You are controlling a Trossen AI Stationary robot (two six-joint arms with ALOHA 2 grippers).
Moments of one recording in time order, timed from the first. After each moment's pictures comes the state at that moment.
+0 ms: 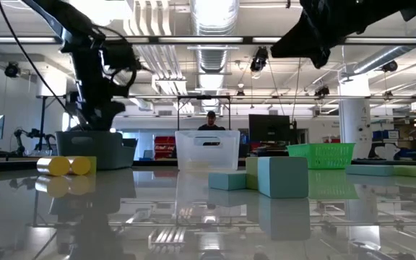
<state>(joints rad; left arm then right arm) 0.62 1.27 0.80 -0.67 -0.40 -0.15 0.12 1.07 0.63 0.06 0.34 0.23</state>
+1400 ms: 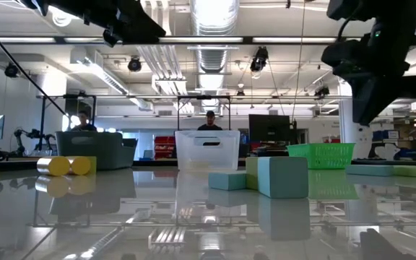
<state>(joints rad) 0.13 0.94 0.71 0.10 -0.39 0.04 0.08 1.13 0.74 -0.86 0.13 1.26</state>
